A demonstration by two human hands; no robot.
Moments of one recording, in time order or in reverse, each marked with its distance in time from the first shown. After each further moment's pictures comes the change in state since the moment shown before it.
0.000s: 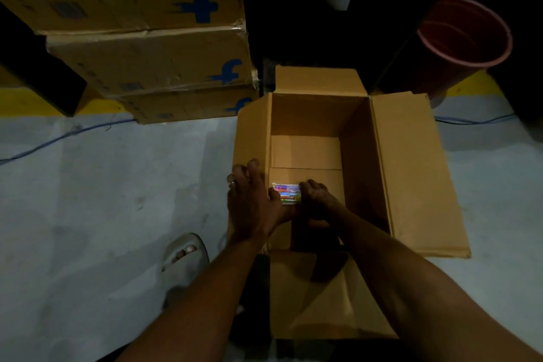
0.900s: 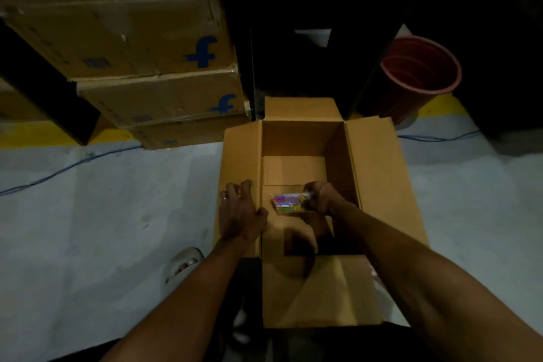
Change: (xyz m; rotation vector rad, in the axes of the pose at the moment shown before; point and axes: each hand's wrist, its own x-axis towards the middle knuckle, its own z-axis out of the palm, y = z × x) left_hand -0.008 0.003 -0.045 0.034 -0.180 0.058; right_hand -0.066 -0.007 -0.102 0.226 0.083 0.089
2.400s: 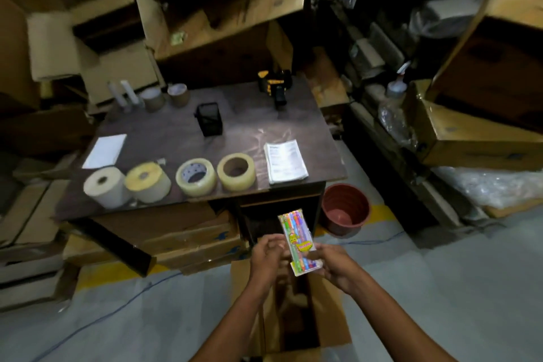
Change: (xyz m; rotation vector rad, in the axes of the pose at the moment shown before) left_hand -0.047 0.348 -0.458 -1.082 -0.191 -0.175; right_hand -0.332 -0.175 -0.455 1.353 -0.041 0.208
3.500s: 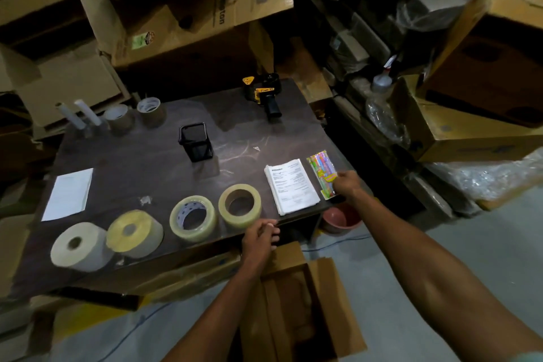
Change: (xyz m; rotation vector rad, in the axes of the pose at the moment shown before) left_hand 0.141 0.077 -0.048 0.148 -0.086 0.029; right_hand 0.143 -0.208 -0.018 -0.420 0.672 -0.211
